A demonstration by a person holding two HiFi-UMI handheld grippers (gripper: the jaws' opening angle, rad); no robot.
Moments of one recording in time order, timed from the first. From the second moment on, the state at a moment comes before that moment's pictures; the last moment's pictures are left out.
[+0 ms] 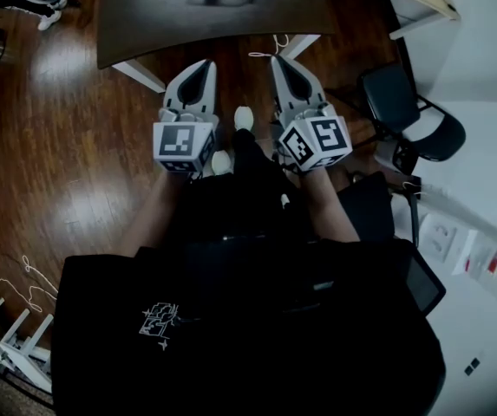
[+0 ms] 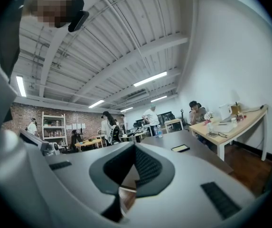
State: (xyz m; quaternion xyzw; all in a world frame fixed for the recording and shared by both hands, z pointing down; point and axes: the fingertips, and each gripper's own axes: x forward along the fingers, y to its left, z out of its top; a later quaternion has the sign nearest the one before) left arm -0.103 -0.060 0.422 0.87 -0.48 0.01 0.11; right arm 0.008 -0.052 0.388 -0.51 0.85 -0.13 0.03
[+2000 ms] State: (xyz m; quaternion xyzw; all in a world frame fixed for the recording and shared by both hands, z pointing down) left arm 0.046 -0.388 0.650 0.81 -0.11 0.54 -0.20; right arm 0.094 -0.338 0.432 -0.53 0.83 -0.18 0.04
